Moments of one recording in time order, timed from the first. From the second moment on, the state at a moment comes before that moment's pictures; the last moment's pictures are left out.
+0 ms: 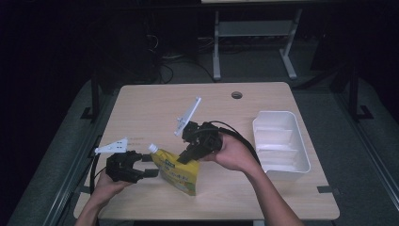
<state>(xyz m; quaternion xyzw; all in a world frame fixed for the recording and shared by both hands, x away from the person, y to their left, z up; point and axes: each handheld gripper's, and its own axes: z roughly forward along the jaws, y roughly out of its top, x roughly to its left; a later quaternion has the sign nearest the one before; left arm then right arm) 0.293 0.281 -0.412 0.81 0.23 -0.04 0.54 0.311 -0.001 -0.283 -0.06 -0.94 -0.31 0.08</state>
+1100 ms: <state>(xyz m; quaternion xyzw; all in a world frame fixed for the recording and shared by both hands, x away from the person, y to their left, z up) 0.281 0.279 -0.413 0.83 0.19 -0.03 0.53 0.323 -0.007 -0.287 -0.10 -0.93 -0.34 0.03</state>
